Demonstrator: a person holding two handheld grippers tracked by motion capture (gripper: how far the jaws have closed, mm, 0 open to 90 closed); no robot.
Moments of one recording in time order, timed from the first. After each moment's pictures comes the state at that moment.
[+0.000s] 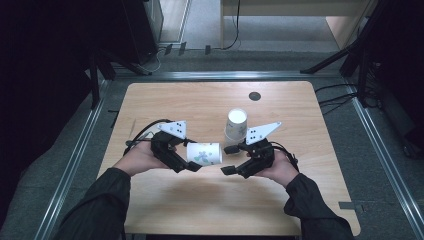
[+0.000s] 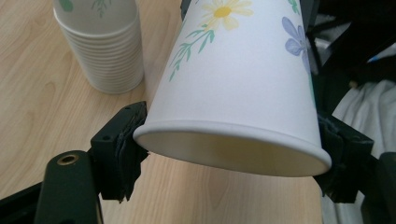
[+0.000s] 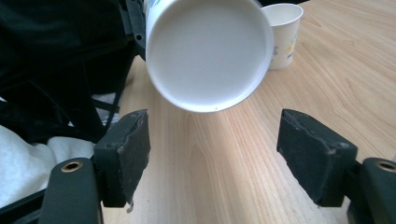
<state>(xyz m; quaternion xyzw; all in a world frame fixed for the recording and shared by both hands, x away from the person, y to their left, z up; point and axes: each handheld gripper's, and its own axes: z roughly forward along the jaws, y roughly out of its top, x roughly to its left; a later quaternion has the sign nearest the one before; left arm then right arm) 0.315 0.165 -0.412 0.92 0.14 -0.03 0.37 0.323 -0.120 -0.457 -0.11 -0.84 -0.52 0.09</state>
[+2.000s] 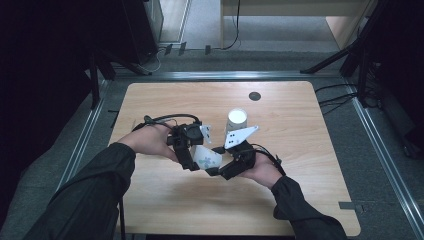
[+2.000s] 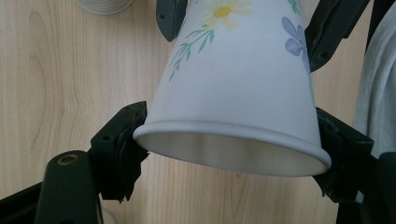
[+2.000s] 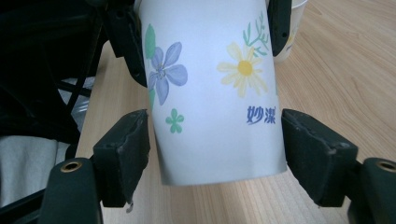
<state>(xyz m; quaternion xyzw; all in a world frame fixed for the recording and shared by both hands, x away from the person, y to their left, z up) 0.334 0.110 -0.399 0.99 0.07 -0.01 0.11 0.323 -0.075 -0.472 -0.11 -0.86 -0.49 0.05</state>
